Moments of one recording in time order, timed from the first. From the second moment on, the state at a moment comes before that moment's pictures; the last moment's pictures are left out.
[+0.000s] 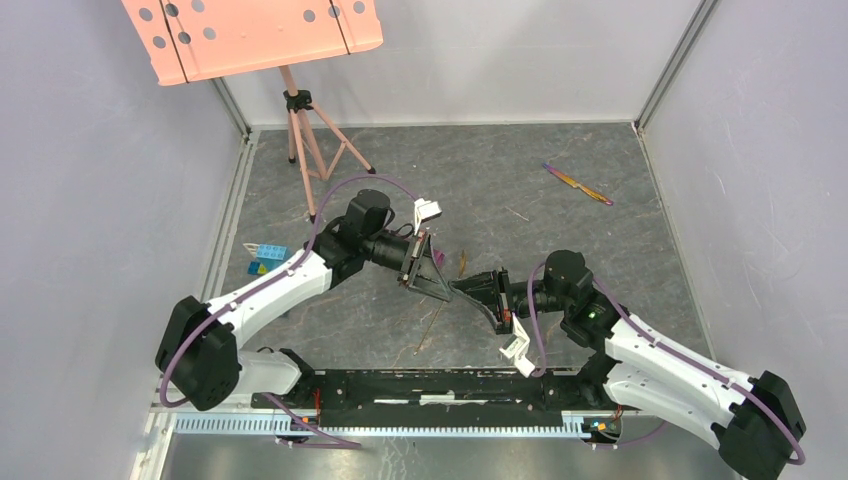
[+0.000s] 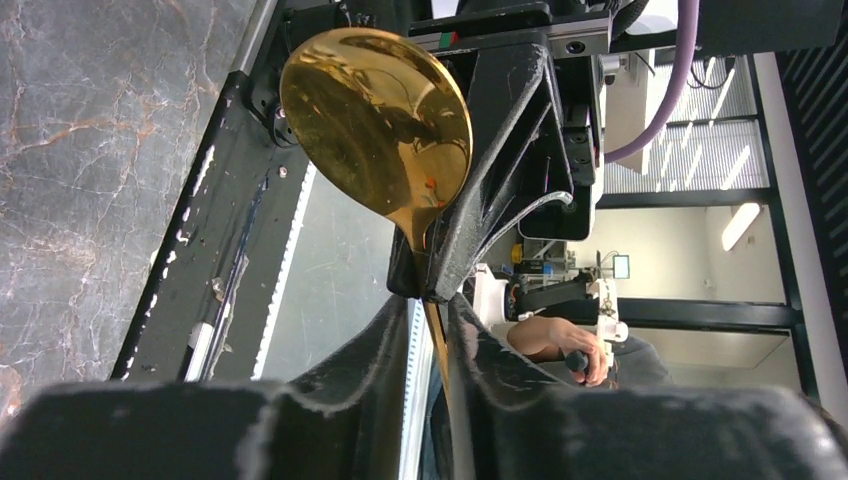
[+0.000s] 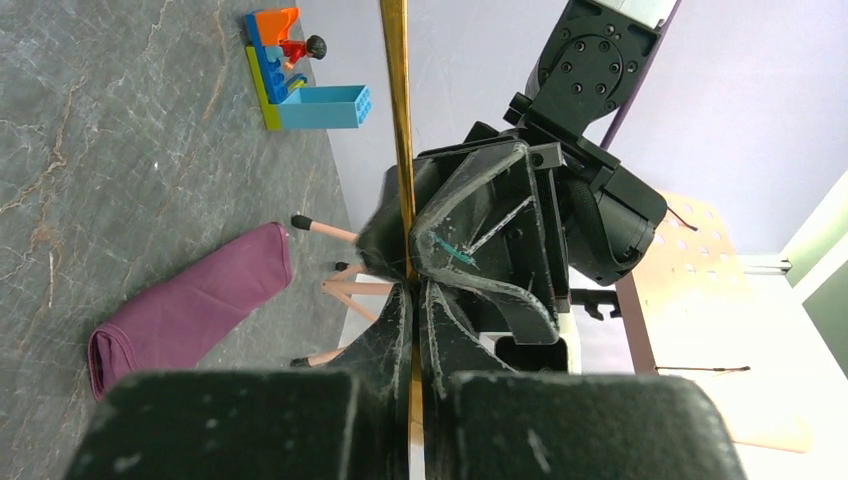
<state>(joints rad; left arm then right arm) -0.66 1.30 0.88 -0.10 1.13 -0.77 0.77 0.82 0.44 0.25 -0.89 -1.63</state>
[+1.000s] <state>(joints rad) -0.57 1.35 1.02 -0.74 -0.35 -1.31 0.78 1.20 0.58 0.44 0.10 -0.05</state>
